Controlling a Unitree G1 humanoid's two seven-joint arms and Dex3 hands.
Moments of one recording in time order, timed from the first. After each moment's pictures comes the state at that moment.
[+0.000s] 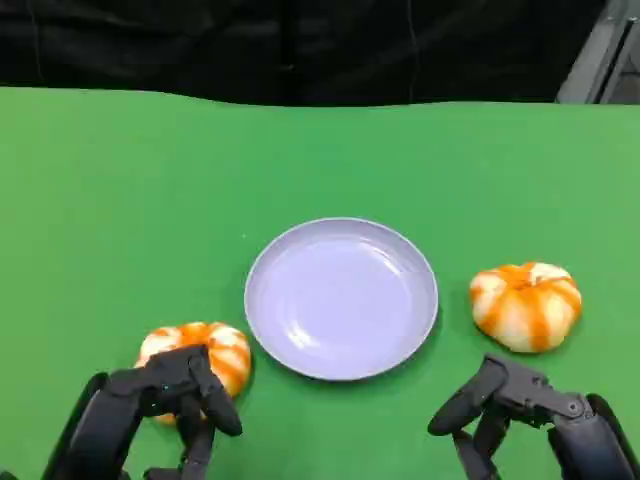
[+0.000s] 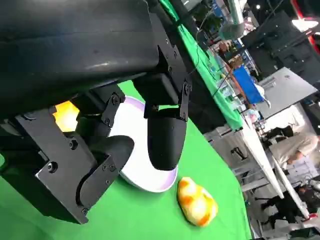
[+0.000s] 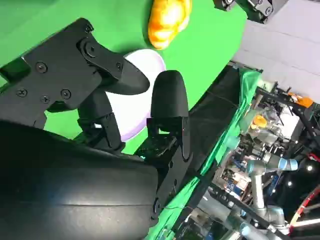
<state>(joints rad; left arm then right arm) 0.31 0.16 -0.04 -0.15 0.12 -0.48 -0.13 0.45 -0.09 0.22 -0.43 -0.35 -0.28 -0.05</state>
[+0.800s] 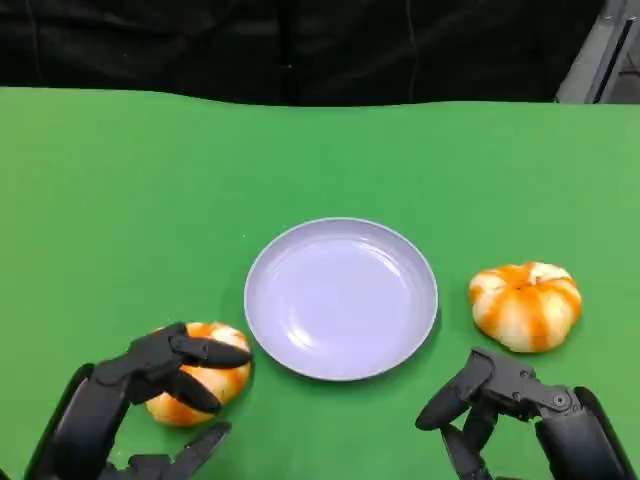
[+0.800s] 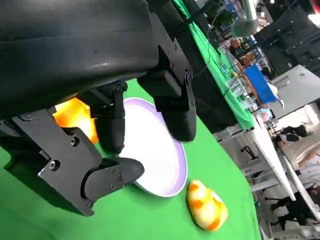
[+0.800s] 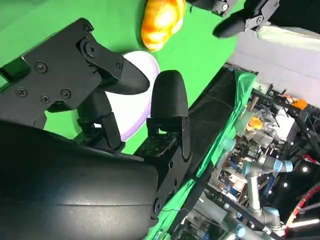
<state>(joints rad) 0.29 0.20 -0.02 -0.16 0.08 -0.41 -0.15 0.43 -0.08 0.24 -0.44 -0.36 -0.26 -0.05</state>
